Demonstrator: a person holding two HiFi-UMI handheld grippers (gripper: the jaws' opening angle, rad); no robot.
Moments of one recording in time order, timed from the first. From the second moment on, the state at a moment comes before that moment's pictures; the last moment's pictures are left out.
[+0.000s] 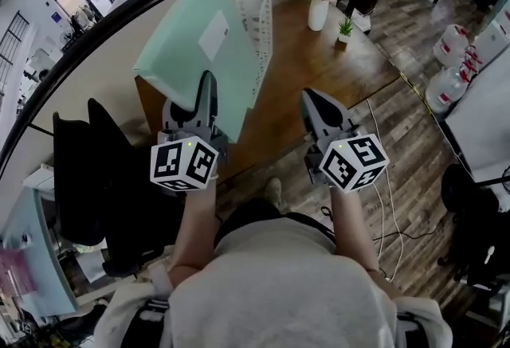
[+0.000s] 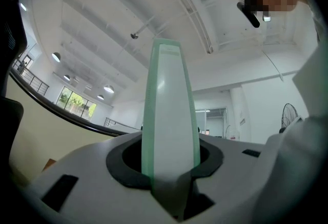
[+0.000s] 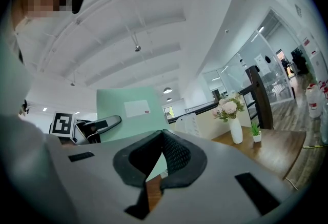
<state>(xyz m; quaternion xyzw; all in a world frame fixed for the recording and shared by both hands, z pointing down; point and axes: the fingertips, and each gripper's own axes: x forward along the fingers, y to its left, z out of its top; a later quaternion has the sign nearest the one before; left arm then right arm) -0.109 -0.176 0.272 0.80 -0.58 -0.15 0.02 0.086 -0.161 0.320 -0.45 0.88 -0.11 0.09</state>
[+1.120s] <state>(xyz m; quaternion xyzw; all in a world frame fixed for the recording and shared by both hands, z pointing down) -0.112 -0.300 0.302 0.82 -0.55 -0.15 0.04 0.068 -0.285 0.335 -0.46 0.88 -0.12 0.05</state>
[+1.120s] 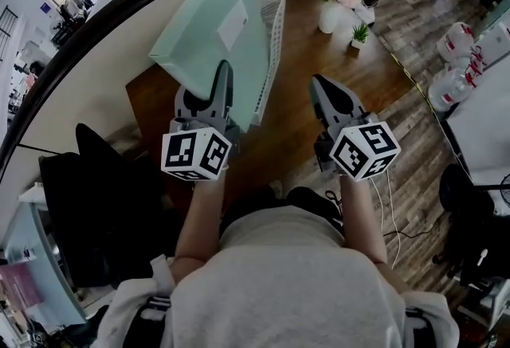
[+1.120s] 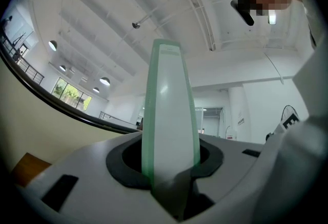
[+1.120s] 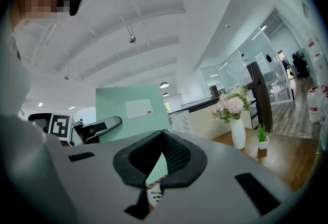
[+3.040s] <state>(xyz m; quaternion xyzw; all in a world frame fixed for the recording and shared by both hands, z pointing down) -0.075 -0.350 0.331 0.81 -0.56 -0.14 0.00 0.077 -0.322 0.360 -0.44 0.89 -0.15 0.04</state>
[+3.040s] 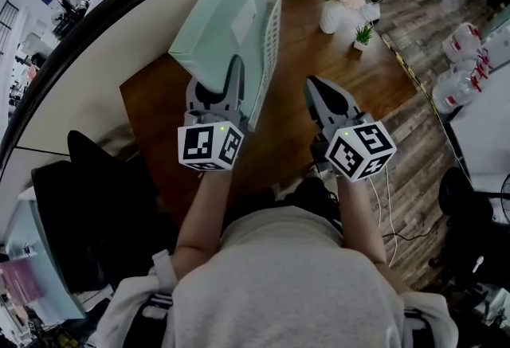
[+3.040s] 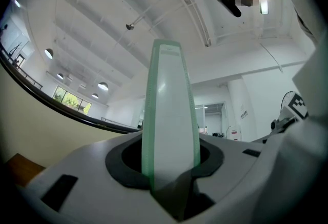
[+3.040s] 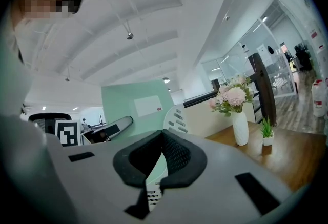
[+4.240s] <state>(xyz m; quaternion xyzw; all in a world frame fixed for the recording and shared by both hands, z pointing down) -0.064 -0.365 0.389 0.82 -0.57 -0.10 0.03 0.070 -0.354 0.369 -0.39 0.91 -0.15 0.02</state>
